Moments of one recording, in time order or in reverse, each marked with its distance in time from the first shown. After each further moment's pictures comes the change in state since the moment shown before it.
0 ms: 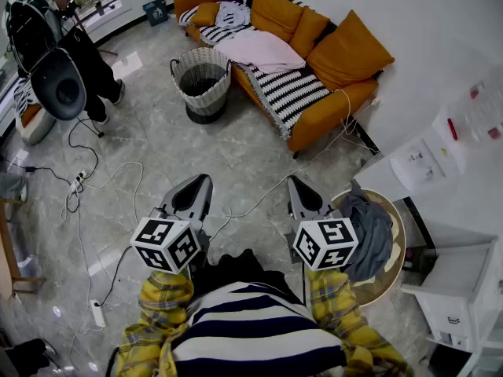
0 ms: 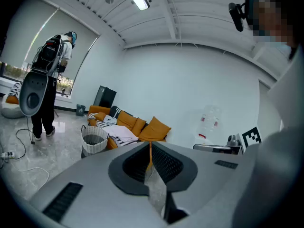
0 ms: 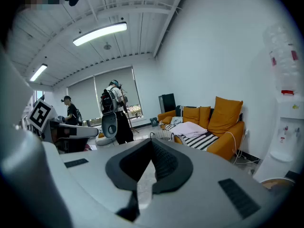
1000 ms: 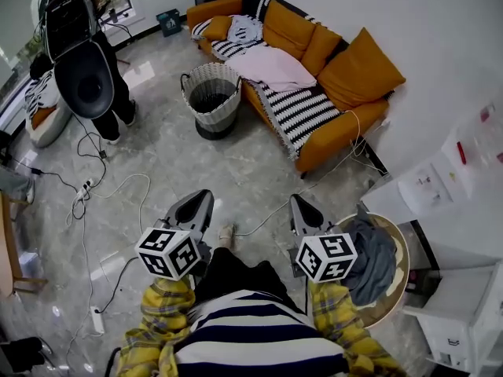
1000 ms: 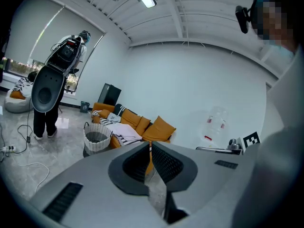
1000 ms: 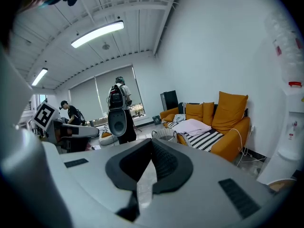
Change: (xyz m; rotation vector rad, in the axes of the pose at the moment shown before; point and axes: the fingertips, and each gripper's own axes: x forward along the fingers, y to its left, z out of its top) left arm 0.022 0.028 -0.005 -0.056 0.022 0.040; right arm 0.030 -0.016 -0.011 0.036 0.034 0.044
